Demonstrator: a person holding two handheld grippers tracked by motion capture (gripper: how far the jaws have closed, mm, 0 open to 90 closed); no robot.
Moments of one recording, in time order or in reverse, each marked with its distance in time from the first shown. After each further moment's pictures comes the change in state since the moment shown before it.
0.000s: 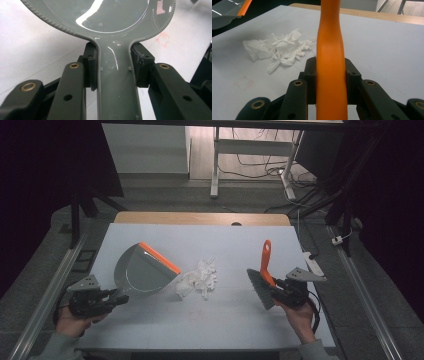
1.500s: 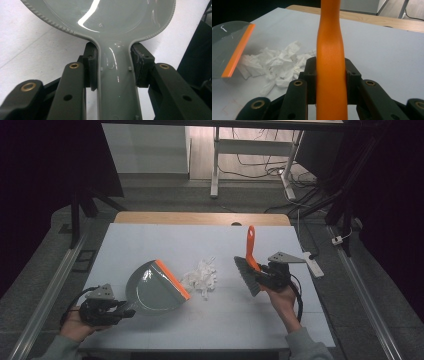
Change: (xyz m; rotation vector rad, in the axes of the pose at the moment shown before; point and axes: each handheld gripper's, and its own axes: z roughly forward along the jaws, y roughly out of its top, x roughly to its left) left arm -0.015 -0.005 0.021 0.185 -0.076 0.131; right arm 0.004 0.033 0.053 0.019 0.001 0.014
